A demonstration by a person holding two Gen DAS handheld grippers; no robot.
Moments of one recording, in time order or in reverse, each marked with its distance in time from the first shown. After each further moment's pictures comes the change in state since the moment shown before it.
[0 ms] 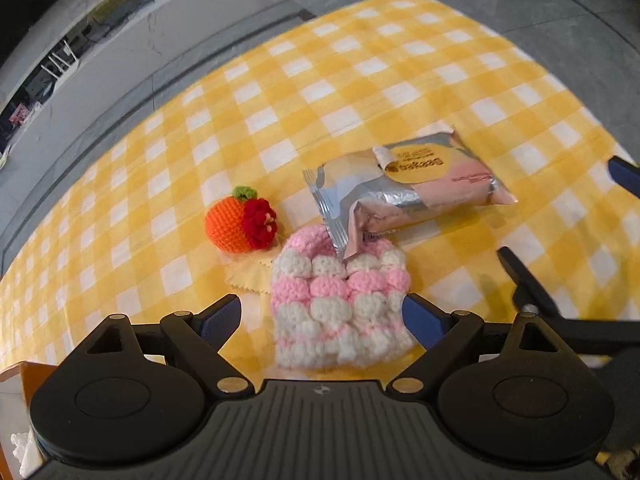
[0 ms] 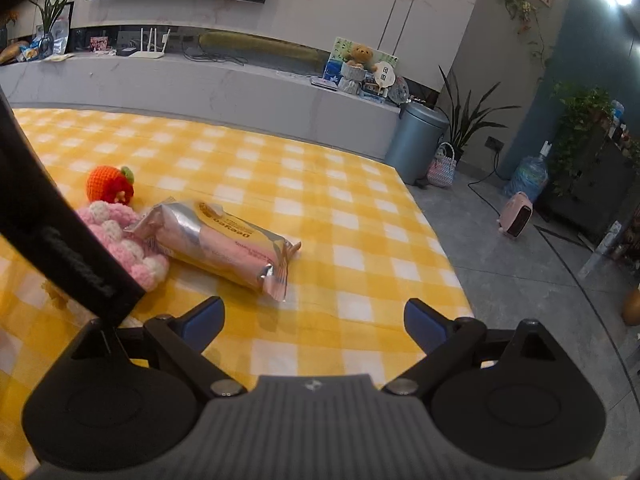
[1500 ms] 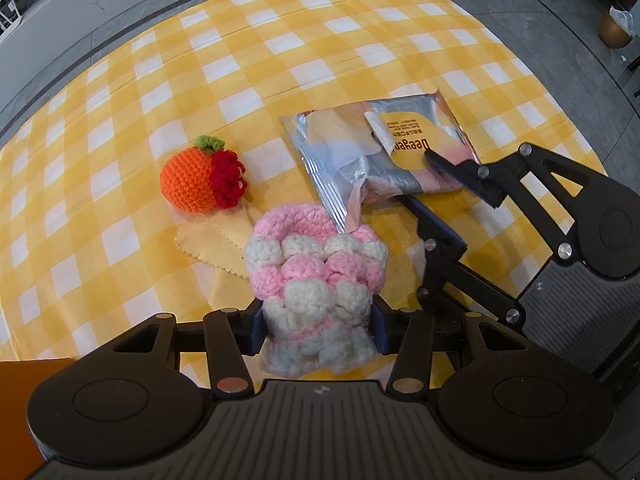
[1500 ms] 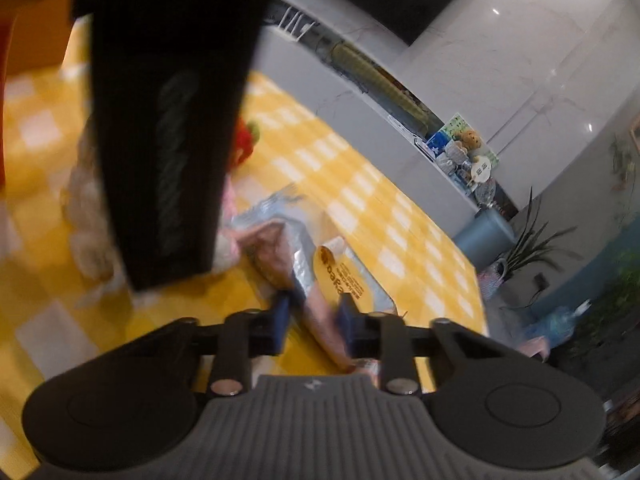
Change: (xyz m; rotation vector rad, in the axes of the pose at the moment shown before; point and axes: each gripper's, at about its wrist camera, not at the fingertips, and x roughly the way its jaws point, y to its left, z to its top) left arm 0.018 0.030 -0.014 -0.007 0.080 -0.245; right arm 0.023 0.061 -0.014 -0.554 -0.121 0.090
